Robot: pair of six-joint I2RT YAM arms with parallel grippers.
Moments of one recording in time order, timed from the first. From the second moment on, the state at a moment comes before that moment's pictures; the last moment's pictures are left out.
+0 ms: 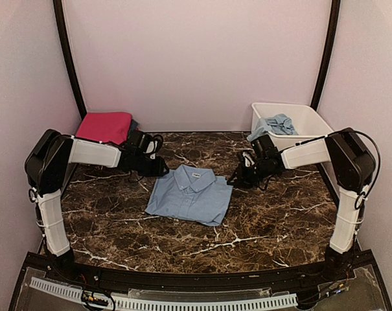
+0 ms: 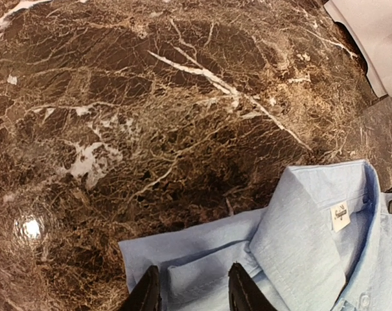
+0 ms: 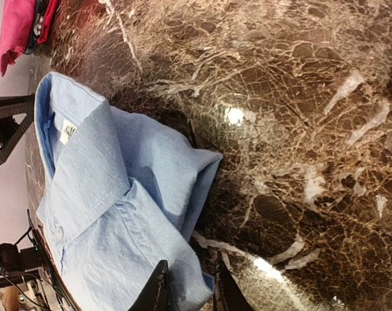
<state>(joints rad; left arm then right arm) -0.48 1.95 1.23 -0.10 0.16 -0.37 0.48 1.94 1.15 -0.16 -0.52 0.54</state>
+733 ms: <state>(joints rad) -0.47 1.87 1.20 -0.14 0.13 -0.37 0.50 1.93 1.22 -0.20 -0.55 0.48</state>
